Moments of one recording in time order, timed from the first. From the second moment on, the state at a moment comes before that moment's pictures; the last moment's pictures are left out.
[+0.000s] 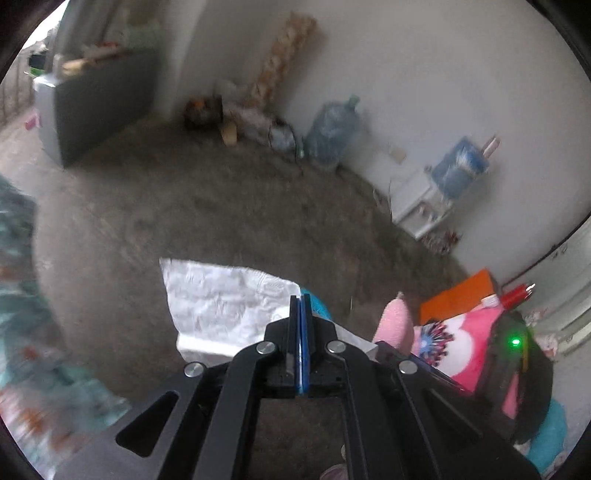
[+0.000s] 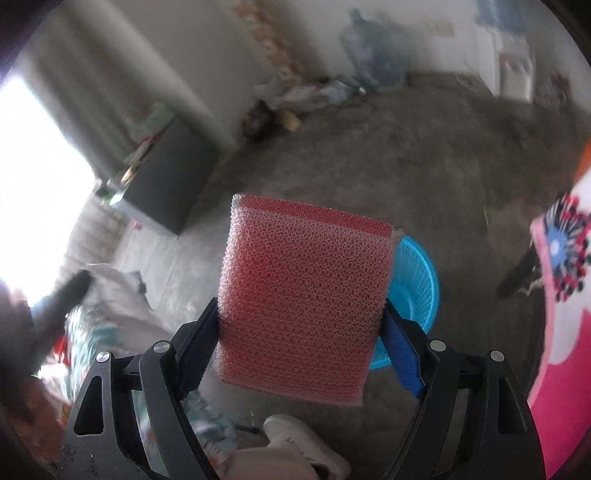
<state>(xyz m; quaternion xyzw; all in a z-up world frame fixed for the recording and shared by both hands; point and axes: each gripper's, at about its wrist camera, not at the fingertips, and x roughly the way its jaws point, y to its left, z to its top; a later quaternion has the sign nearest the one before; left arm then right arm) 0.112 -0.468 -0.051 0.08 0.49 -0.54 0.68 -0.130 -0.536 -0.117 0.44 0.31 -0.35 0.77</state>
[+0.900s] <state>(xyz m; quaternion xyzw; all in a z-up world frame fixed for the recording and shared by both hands) 0.090 -0.494 -0.100 0.11 0.54 -0.47 0.69 -0.129 -0.577 -0.226 0.52 0.31 -0.37 0.70</state>
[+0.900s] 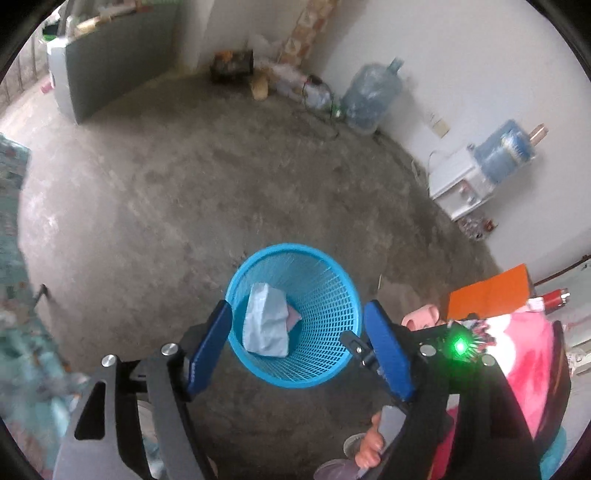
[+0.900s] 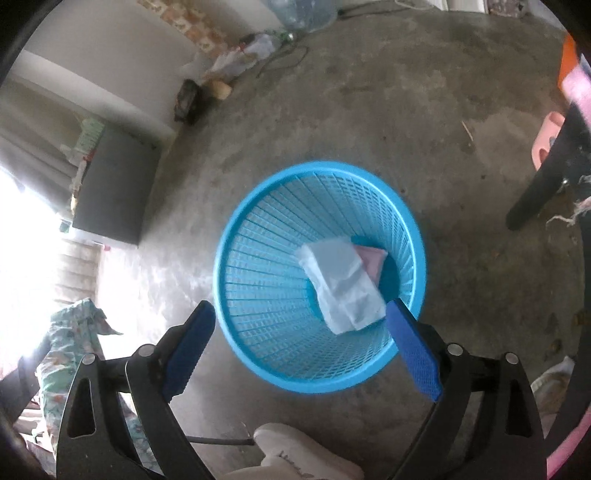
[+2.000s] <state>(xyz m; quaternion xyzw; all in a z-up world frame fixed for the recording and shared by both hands) 0.068 0.010 0.061 -0.07 0.28 -0.33 0.90 0.017 -0.283 0.008 0.12 0.28 -0.04 0.95</state>
